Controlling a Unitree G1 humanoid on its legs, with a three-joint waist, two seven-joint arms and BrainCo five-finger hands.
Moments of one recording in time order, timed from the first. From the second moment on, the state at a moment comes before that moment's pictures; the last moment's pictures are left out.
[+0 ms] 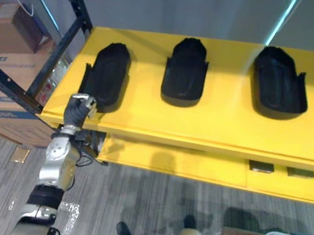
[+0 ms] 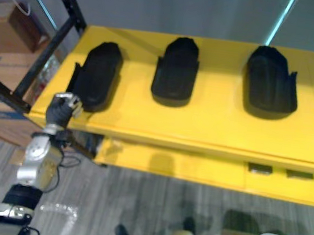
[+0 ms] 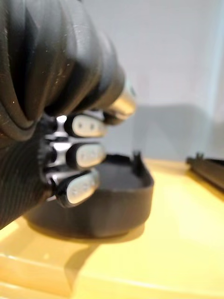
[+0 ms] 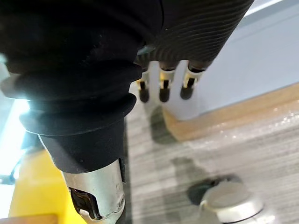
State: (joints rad) left arm -0.32 0.42 0.02 0.32 -0.62 -0.25 -0.04; right arm 0.27 -0.08 -0.29 0.82 0.07 -0.17 -0.26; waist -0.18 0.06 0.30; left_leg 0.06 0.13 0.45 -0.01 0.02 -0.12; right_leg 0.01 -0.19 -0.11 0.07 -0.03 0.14
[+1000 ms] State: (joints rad) left arm -0.65 0.54 0.03 0.51 -0.62 -0.21 0.06; right arm 0.27 -0.08 -0.24 0.76 0.09 -0.15 -0.27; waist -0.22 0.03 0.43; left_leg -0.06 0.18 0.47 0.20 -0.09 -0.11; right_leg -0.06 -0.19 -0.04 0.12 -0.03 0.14
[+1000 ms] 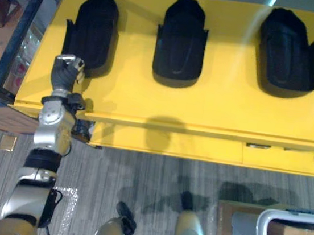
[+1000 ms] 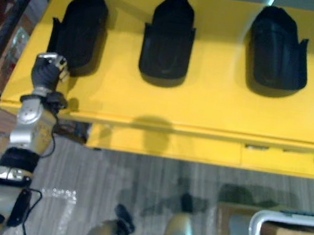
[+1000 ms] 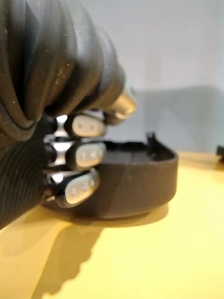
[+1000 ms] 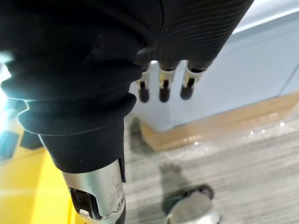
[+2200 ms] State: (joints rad) left arm -0.73 0.92 -0.14 0.37 0.16 0.21 0.04; right arm 0.32 -0.08 -0.31 0.88 0.13 -0.12 -0.29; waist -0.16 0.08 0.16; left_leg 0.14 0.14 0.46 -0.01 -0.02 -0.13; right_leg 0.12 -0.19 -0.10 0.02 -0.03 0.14
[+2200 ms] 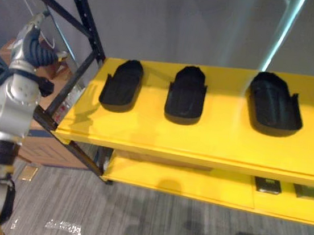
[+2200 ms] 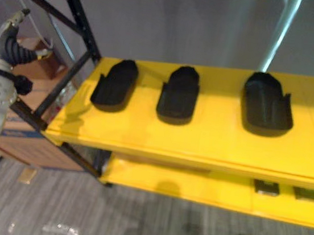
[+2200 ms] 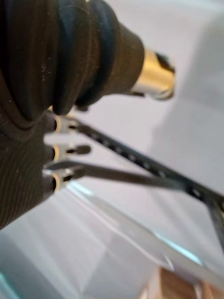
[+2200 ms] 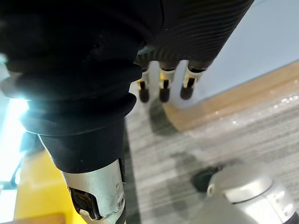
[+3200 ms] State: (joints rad) left arm -0.76 0.89 -0.07 0.06 -0.12 -0.20 0.18; right arm 0.30 -0.07 -0.37 0.96 0.12 -0.18 -0.27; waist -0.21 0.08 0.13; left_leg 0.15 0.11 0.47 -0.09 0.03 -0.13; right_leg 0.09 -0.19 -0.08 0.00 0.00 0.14
